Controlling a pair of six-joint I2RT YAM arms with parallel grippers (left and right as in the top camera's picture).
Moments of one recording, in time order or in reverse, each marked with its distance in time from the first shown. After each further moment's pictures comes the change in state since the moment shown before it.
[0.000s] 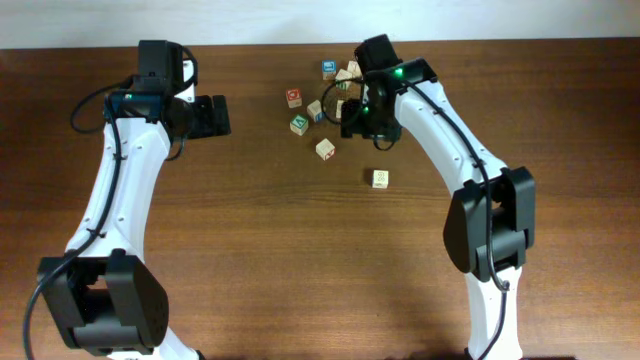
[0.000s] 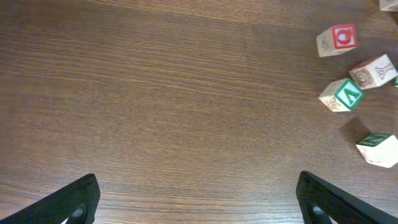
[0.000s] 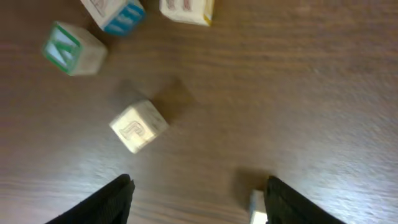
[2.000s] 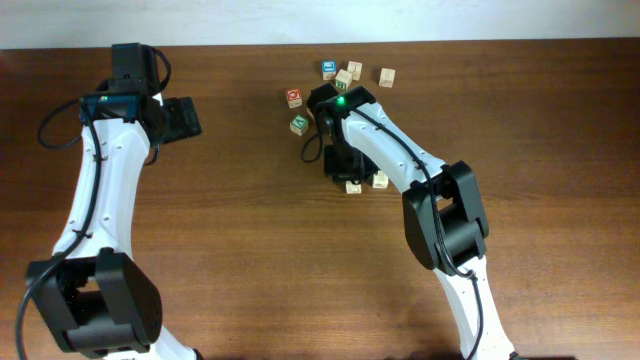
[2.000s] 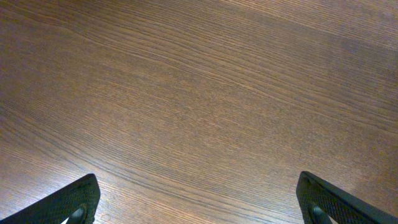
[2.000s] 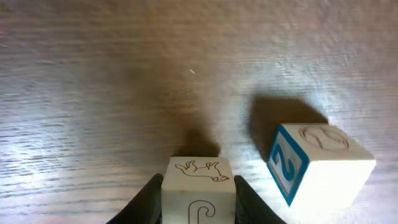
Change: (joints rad) left arm 0.087 0.000 0.000 -0.038 -0.135 -0.074; right arm 0.154 0.165 0.036 -0.253 0.205 0.166
